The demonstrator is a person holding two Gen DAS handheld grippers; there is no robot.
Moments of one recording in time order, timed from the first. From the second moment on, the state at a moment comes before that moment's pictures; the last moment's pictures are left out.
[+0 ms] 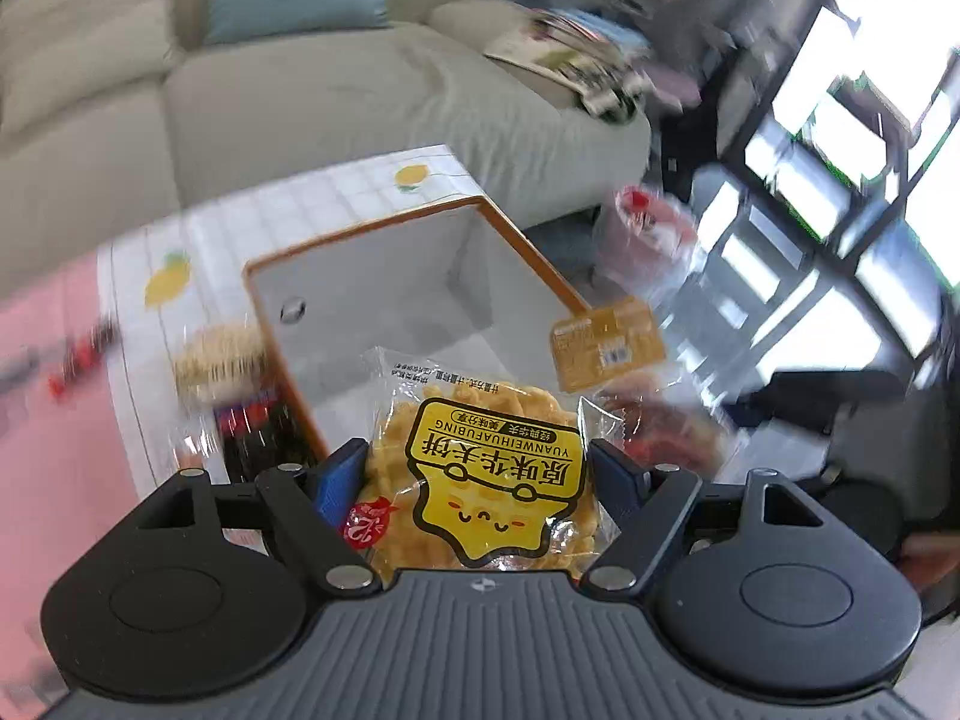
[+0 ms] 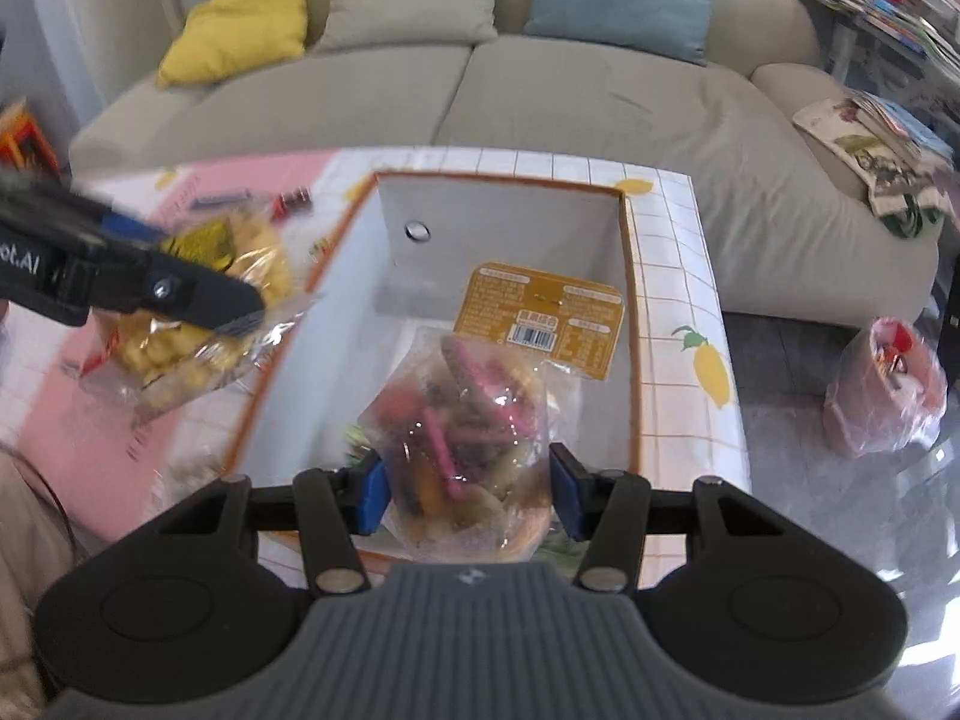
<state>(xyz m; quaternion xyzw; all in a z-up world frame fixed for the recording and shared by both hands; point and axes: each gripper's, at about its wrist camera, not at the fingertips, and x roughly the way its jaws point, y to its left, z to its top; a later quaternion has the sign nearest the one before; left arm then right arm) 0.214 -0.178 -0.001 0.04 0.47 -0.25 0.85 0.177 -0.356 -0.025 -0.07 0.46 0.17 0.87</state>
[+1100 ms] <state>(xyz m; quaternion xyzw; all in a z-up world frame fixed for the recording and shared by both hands) 0.229 -0.248 -0.124 0.40 0.50 -0.36 0.68 0.256 -0.335 -0.106 -0.18 0.50 0.30 0.79</state>
